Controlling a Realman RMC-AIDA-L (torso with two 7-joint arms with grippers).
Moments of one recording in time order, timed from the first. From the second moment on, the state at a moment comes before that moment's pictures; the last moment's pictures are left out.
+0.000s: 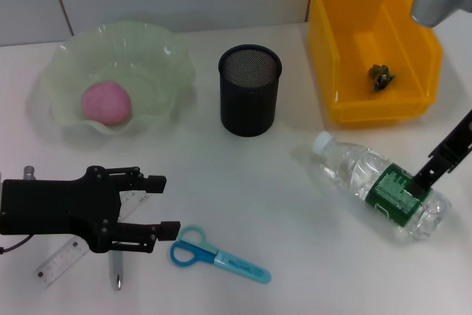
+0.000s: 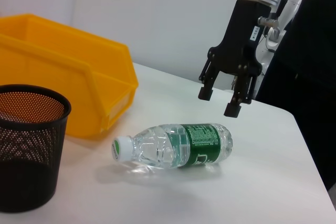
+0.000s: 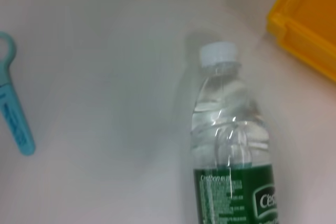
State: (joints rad) left arm -0.46 -2.07 0.89 0.86 2.00 1.75 -1.49; right arm 0.75 2.06 -1.06 -1.38 -2.86 -2.00 2.53
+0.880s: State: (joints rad) left arm -0.46 -2.06 0.89 0.86 2.00 1.75 -1.49; right arm 0.75 2.07 -1.13 -1.20 -2.85 -1.82 2.52
